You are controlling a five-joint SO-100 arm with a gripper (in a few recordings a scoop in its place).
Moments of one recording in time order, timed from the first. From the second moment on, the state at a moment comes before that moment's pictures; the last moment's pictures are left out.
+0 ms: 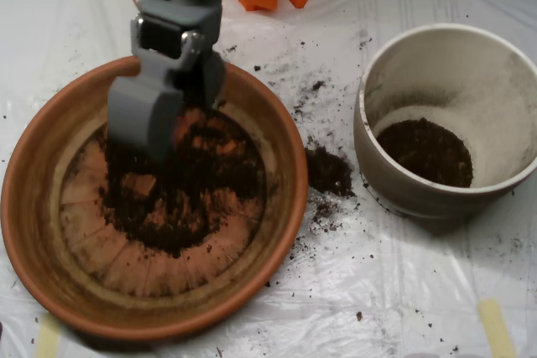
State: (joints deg) arm 28.6 118.3 125.2 52.3 1.2
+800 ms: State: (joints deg) arm 42.0 82.6 108.3 48.9 -4.7
